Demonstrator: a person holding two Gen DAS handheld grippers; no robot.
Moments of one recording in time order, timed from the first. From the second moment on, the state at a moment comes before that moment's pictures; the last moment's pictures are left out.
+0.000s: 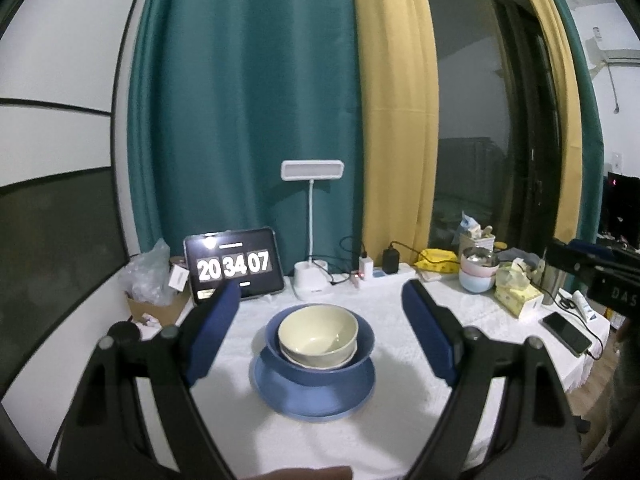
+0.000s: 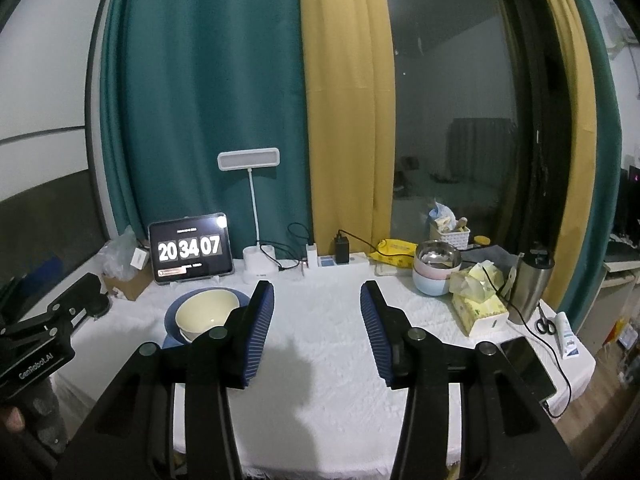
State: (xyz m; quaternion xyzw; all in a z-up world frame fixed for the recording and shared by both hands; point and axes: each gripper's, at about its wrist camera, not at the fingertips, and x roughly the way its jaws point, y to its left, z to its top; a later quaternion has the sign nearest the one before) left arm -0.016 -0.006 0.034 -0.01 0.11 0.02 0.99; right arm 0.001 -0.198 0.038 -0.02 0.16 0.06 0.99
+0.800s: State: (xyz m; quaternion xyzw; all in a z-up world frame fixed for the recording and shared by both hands) left arm -0.013 -0.004 0.034 -0.02 0.12 0.02 0.99; right arm 0.005 -0.193 0.036 -0.01 0.16 0.07 0.98
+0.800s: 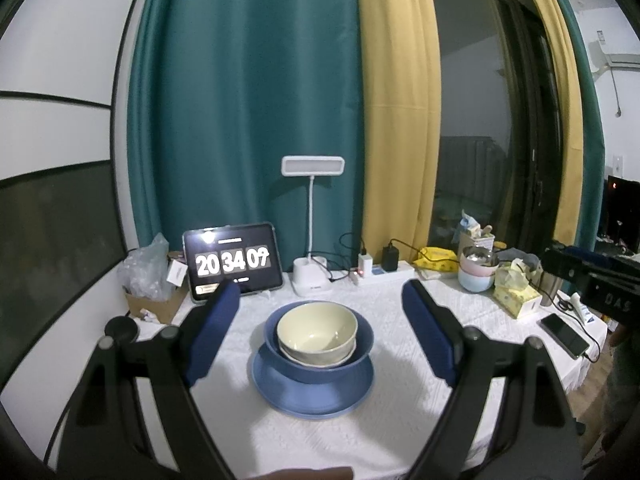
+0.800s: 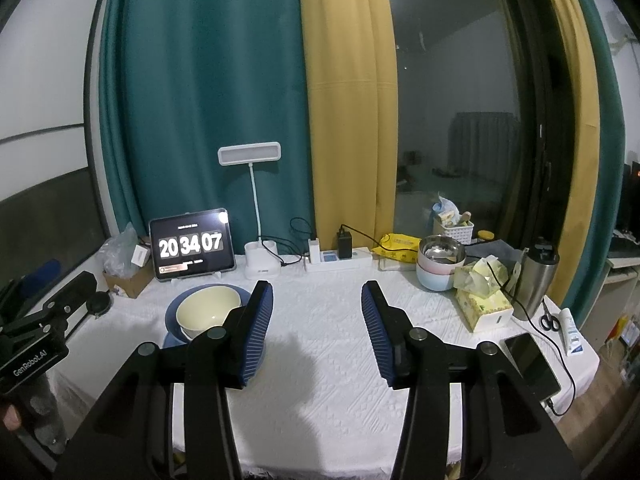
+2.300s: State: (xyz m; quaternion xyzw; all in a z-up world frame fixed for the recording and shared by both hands) left arm -0.012 -0.005 0.032 -0.01 0.12 0.02 0.99; right arm 0.006 -0.195 0.026 -0.01 0.17 0.07 0.98
